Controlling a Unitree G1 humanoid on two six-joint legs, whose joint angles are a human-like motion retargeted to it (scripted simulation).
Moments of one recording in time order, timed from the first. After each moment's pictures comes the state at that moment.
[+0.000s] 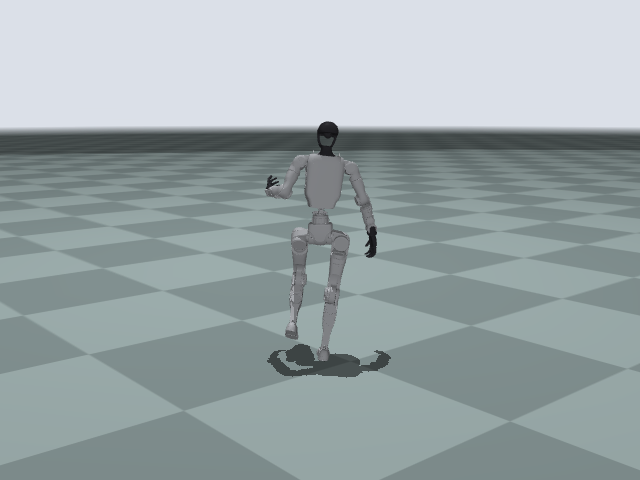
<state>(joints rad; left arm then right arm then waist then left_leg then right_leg) 0.25 0.37 0.32 -0.19 -0.96 0.02 -0.44 -0.02 -0.49 0.13 1.18 0.08 0.05 0.17 0.17 0.11 0.14 -0.55 0.04 -0.05 1.35 -0.27 0.13 -0.01 0.15 0.00 0.31 -0.25 -0.04</state>
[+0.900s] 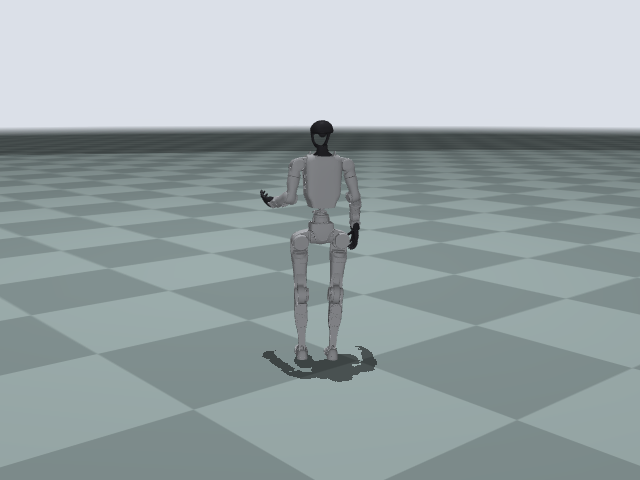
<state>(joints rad) 0.14 0.24 0.12 0.08 -1.02 -0.07 -0.18 0.02 -0.28 0.12 1.08 0.22 -0.01 0.01 0.11 0.01 0.06 0.02 -0.05 -0.14 0.25 -0.33 0.05 0.18 0.08 -0.14 0.04 -0.16 -0.03</state>
